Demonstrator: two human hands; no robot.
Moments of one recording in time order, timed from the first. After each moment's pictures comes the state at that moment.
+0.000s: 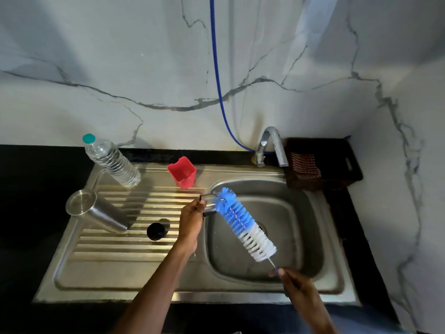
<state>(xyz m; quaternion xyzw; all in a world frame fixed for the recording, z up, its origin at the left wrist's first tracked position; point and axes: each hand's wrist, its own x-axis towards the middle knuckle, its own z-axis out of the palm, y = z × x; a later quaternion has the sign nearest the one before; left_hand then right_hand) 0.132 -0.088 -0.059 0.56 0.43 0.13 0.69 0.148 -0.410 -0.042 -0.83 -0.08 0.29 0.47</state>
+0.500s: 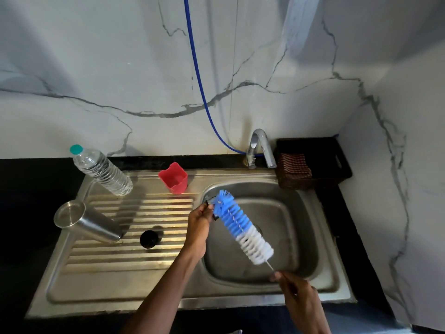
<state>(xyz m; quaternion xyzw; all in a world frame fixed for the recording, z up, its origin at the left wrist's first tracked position) 0.152 -0.126 -0.042 0.54 0.37 0.13 0.74 0.136 -0.414 -0.026 -0.91 -0.06 0.22 0.35</state>
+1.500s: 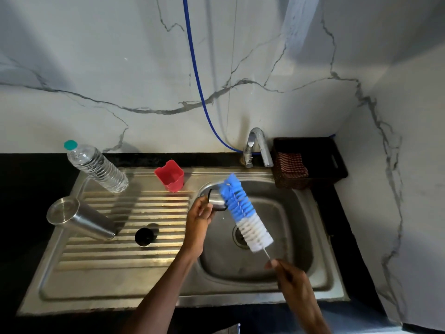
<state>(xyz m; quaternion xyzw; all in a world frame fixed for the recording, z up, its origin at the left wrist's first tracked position) 0.150 -0.133 -0.045 0.56 0.30 0.17 0.75 0.154 -0.407 -0.019 -0.87 -0.08 0.23 0.42</state>
